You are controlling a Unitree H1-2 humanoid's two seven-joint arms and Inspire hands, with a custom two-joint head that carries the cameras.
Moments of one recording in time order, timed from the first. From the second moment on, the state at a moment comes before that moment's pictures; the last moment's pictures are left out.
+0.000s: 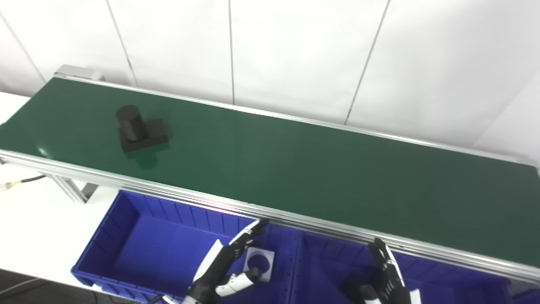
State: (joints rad) left arm 0.25 0.14 -0.39 0.15 0.14 -0.44 0.03; right arm 0.38 -0.17 0.33 0.05 -0.16 -0.42 -0.37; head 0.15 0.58
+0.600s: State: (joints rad) left arm 0.19 0.24 -0.59 0.20 0.19 -0.44 0.30; right arm 0.36 -0.19 0.35 0.10 -0.14 -0.42 -0.38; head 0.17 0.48
